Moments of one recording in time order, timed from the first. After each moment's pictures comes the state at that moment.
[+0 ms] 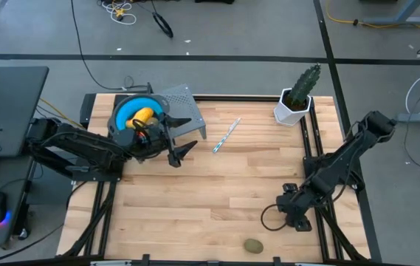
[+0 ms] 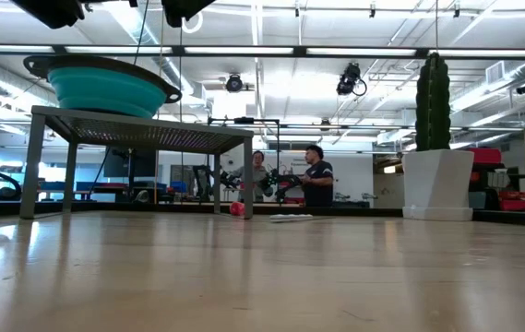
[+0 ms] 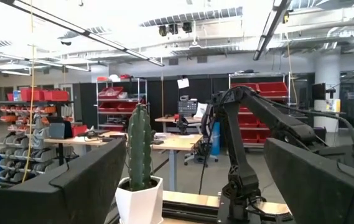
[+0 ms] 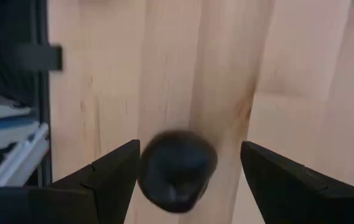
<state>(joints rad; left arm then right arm) -0.09 1.18 0.60 0.96 -0.38 0.12 0.77 1.25 0.68 -0.65 -0.14 0.72</state>
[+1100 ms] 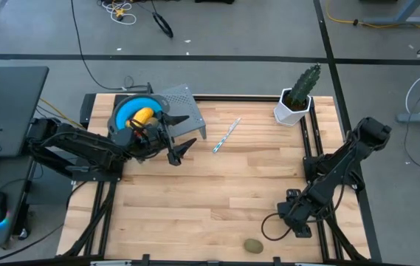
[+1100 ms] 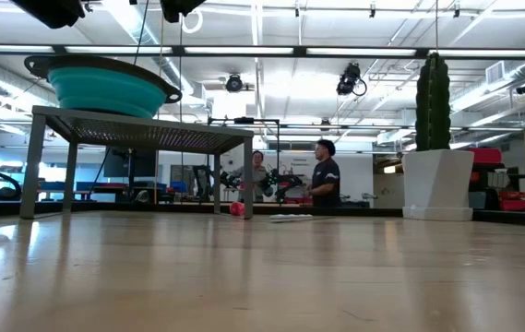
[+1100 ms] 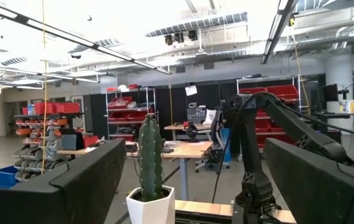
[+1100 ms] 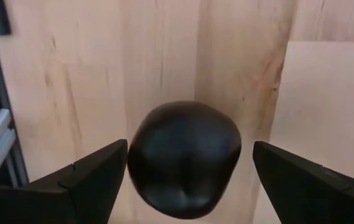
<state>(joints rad) -0.09 1.18 0.60 1.00 -0.40 0.19 0.86 1.41 0.68 -0.62 -0.16 0.85</state>
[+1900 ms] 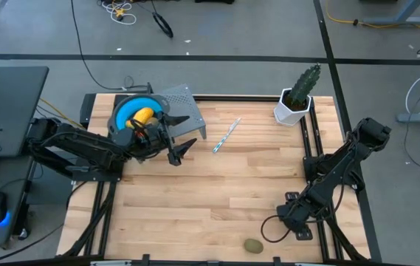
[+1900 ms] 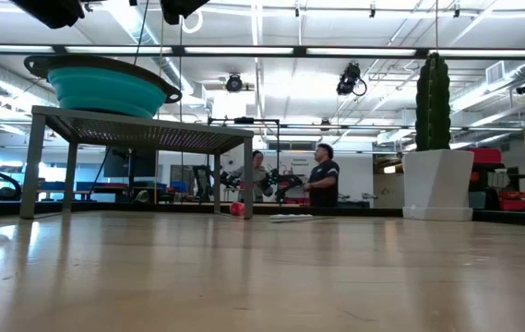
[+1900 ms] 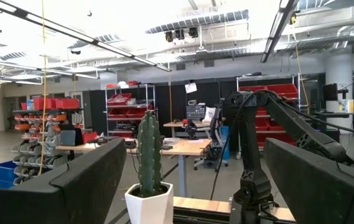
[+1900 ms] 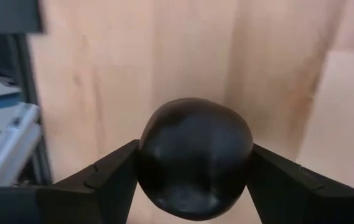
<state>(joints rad) -0.09 1.18 0.60 0.99 -0.41 0.17 0.86 1.42 0.68 -0.56 -0.21 0.83</state>
